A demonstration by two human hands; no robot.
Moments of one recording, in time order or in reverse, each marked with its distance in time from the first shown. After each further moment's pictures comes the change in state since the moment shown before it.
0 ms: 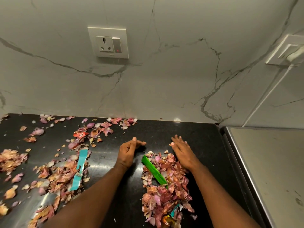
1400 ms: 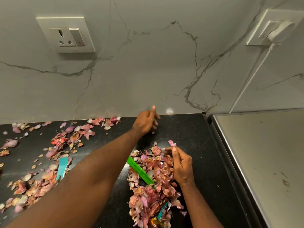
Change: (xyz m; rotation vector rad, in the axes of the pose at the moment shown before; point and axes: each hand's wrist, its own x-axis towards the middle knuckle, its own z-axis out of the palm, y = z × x) left_hand 0.113 0.059 0.122 0.406 -0.297 -0.081; right_hand -0.066 0.015 0.027 0.597 0.558 -0.127
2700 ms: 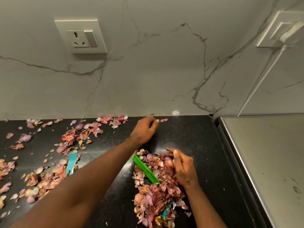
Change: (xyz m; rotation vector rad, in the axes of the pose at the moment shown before) left_hand -0.037 -0.020 -0.017 0.331 0.086 0.176; right_hand -0.003 0.004 0.004 -0.137 -0.145 -0.054
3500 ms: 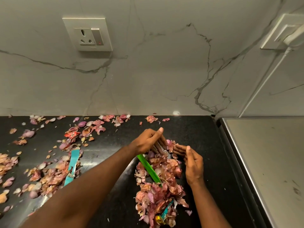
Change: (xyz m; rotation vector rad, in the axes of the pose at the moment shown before) left_hand -0.045 0.007 -0.002 -0.450 -0.429 -0.108; right_hand 0.004 0.002 -0.007 0.465 0.163 0.205
